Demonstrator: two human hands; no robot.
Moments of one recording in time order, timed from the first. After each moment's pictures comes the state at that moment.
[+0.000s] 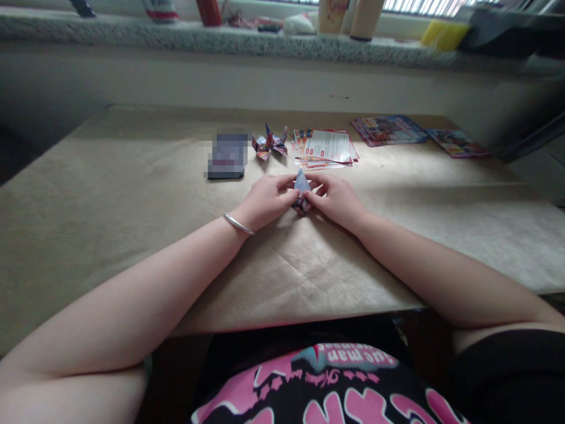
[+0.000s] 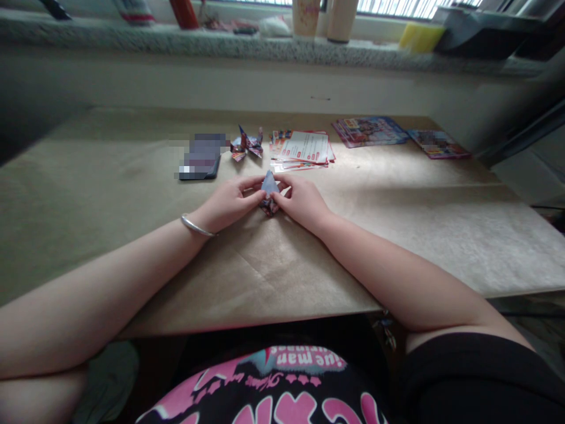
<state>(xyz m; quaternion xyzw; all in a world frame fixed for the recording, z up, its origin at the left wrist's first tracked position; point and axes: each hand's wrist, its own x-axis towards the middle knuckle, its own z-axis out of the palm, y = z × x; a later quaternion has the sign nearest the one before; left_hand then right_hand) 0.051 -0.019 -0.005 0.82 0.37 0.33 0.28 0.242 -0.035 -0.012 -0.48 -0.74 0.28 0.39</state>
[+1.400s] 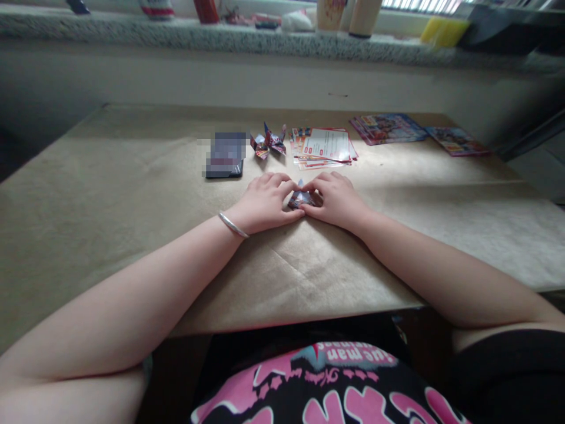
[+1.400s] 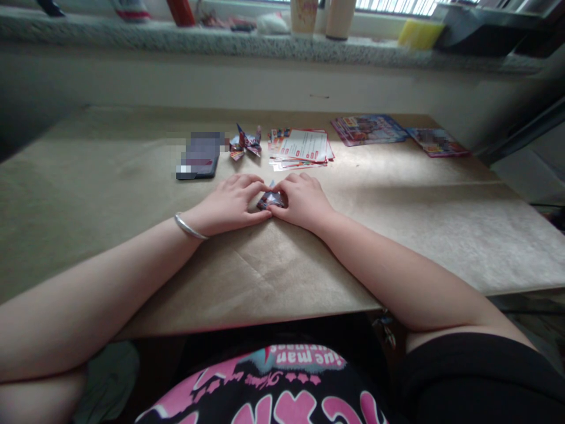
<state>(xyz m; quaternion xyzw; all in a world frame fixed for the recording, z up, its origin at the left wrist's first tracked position) 0.048 -0.032 0.004 0.89 0.45 0.09 0.04 0.249 -0.042 -0.002 -0.52 -0.83 0.04 0.18</state>
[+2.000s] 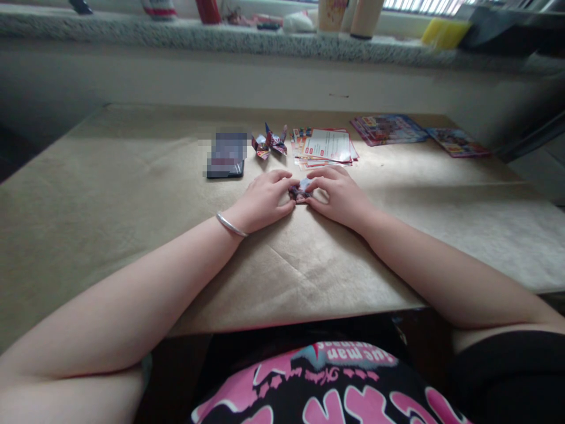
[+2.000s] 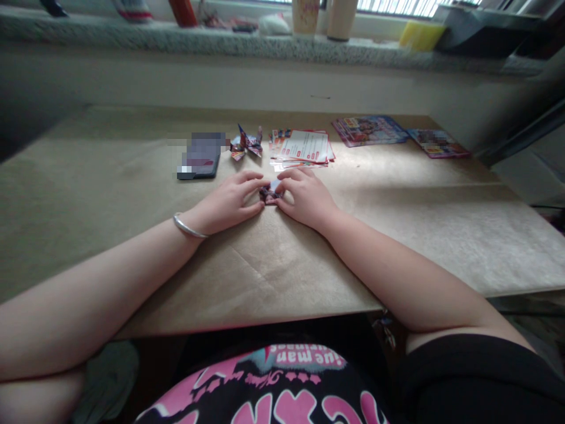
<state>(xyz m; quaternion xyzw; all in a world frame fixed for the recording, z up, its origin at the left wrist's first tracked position) 0.039 -0.023 -0.001 0.90 0.39 0.18 0.07 0.261 -0.035 -0.008 -0.43 -0.86 0.03 0.28</state>
